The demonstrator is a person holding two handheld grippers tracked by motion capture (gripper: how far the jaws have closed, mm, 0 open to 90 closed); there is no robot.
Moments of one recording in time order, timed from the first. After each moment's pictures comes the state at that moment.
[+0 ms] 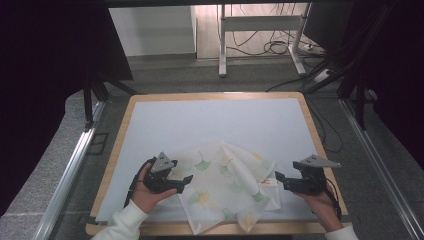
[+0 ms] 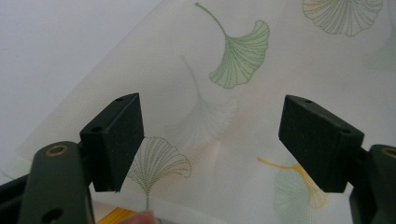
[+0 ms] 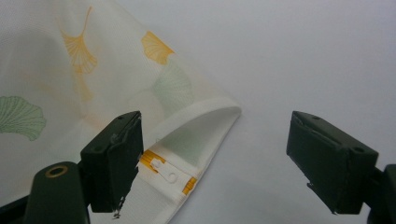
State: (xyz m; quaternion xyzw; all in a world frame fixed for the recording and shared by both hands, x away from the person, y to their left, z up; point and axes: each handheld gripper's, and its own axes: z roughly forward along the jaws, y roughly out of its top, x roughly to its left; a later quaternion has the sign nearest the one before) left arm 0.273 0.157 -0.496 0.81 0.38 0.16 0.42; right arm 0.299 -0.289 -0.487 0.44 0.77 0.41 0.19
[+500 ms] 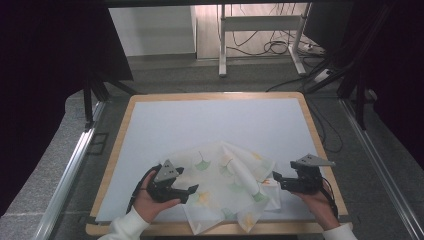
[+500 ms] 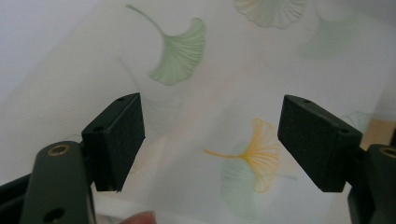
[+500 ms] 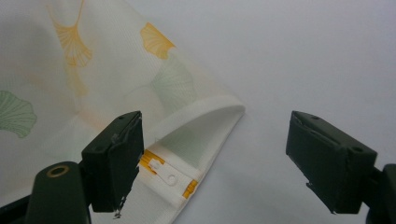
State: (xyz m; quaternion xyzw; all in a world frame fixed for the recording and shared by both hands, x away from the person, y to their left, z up) left arm 0.249 0.139 -0.491 0.83 0.34 0.14 0.43; right arm 0.303 -0.282 -0.492 0.44 0.78 0.40 0.19
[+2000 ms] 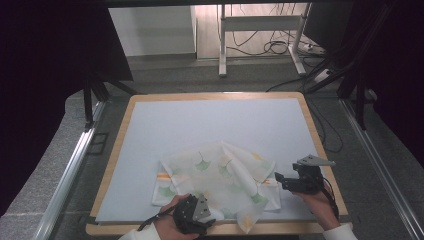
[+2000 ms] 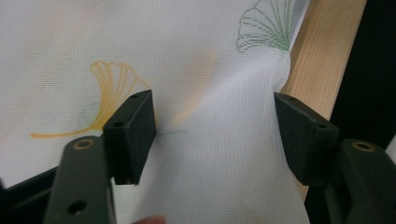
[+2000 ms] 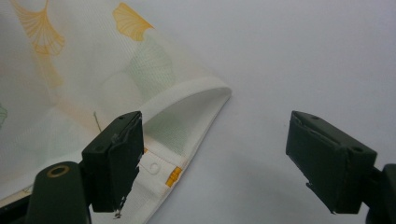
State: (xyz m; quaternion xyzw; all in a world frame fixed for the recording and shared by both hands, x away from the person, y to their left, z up) left arm 0.206 0.072 -0.536 0.92 0.21 0.14 0.30; right arm 0.307 -0.289 -0.500 0.46 0.78 0.38 0.18
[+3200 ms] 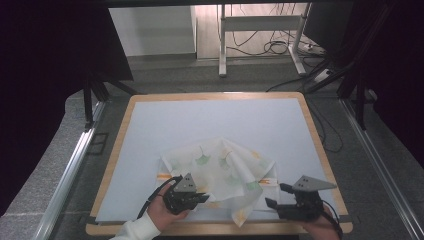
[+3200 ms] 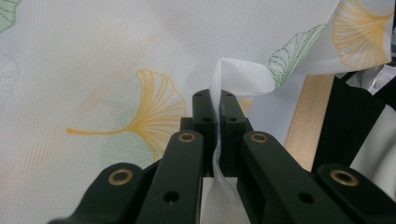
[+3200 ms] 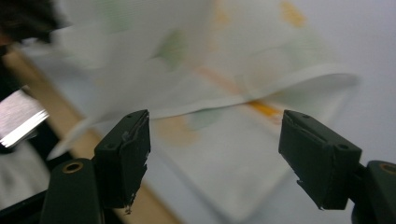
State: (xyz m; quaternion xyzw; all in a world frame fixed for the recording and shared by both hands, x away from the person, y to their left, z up) left arm 0.244 0.104 -0.514 0.87 0.27 0.05 0.40; right arm 0.230 -0.260 -0.474 0.37 0.82 0.42 0.11
